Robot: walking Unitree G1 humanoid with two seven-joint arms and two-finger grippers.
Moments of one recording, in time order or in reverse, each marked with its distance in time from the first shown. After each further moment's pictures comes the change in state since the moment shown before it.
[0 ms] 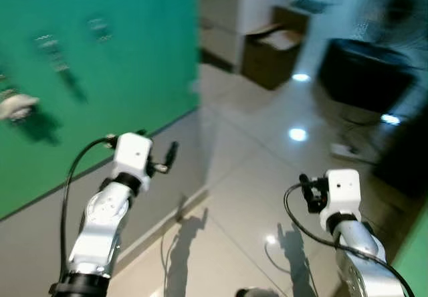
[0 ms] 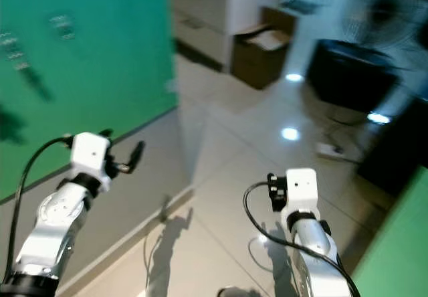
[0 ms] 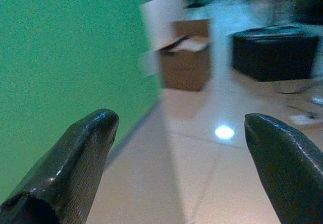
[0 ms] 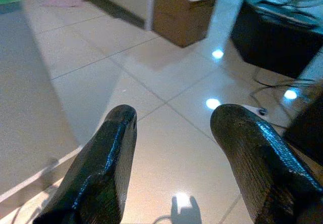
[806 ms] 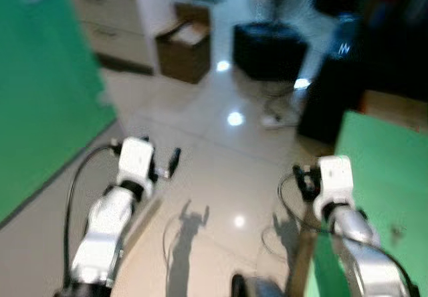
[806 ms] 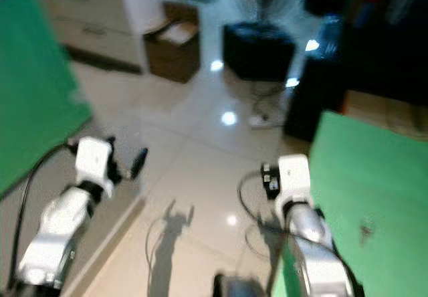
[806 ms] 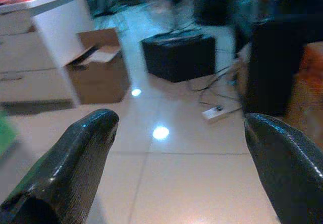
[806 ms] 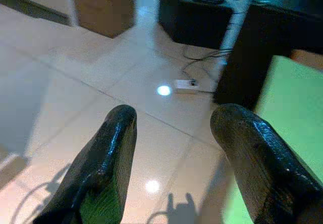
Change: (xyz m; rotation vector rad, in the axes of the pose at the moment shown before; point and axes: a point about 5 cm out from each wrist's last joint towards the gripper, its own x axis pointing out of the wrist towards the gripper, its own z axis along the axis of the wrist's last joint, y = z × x) left arm -0.005 -0.009 -0.009 -0.053 0.023 0.002; right arm 0.011 0.003 0.015 -0.056 -0.005 0.052
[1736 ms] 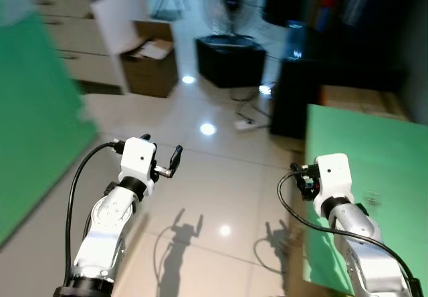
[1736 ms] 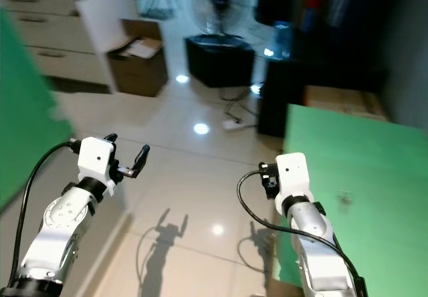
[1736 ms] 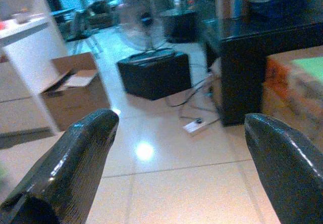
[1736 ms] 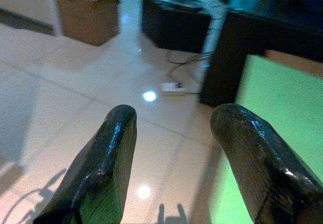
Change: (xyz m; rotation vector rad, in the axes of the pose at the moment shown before) left arm 0.002 0.005 0.001 0.026 -0.007 0.012; right arm 0.004 0.006 0.004 -0.009 -0.006 0.061
